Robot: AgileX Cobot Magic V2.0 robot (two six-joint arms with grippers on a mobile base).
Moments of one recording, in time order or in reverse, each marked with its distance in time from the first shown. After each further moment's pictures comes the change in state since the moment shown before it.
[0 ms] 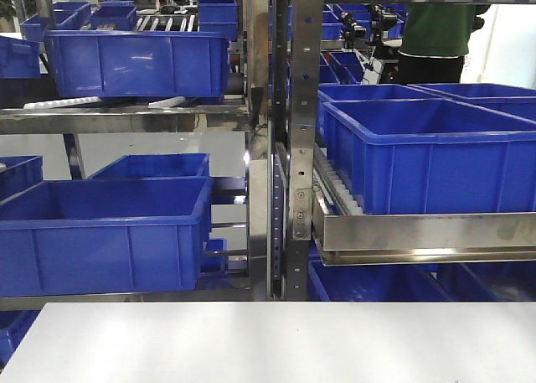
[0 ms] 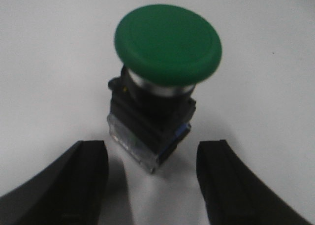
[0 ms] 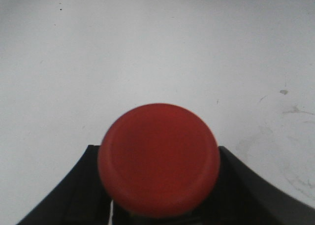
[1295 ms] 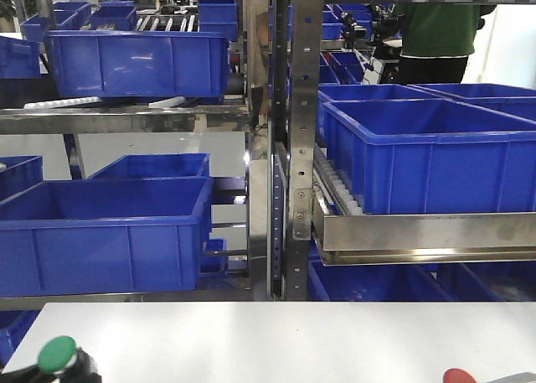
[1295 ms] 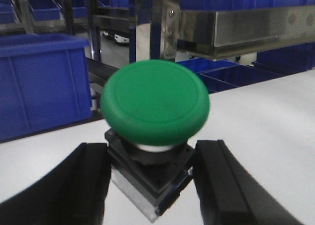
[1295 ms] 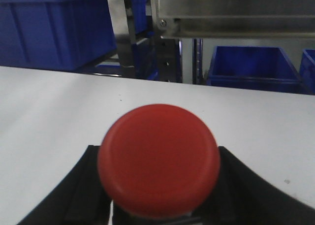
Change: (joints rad) left arm 0.000 -0.621 -0.001 0.186 0.142 -0.192; right arm 0.000 -0.520 0.124 -0.150 0.154 0.128
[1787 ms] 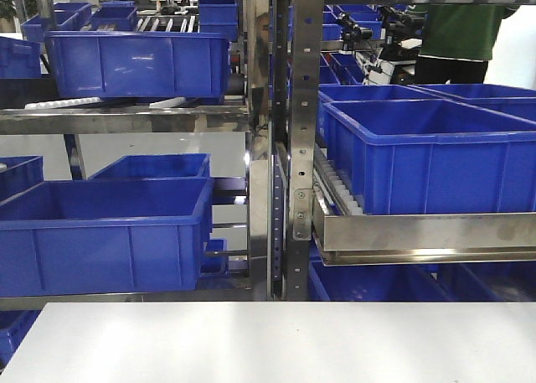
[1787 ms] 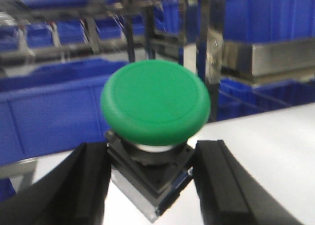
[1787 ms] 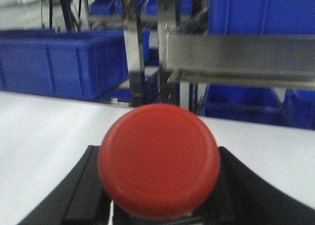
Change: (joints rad) left arm 0.000 -0.877 0.019 0.417 0.712 -0.613; right arm 0.000 -0.905 0.024 -0.545 0.737 0.652
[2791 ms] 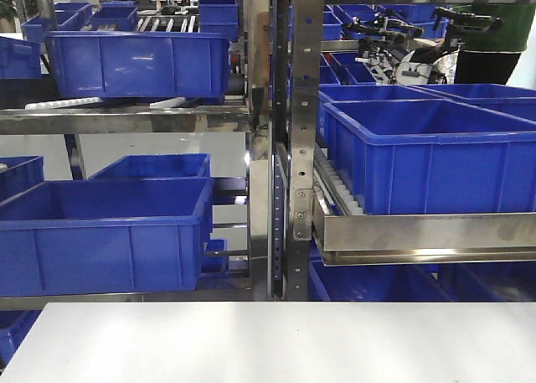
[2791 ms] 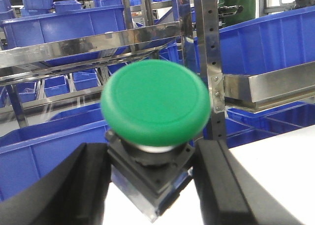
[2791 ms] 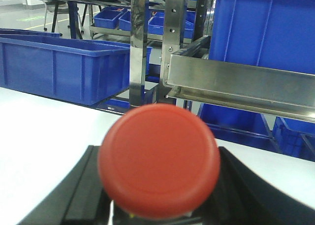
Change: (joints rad) left arm 0.000 -0.215 0.004 0.322 0.041 -0.261; right arm 0.000 -0.154 0.005 -0.463 0.036 0.353
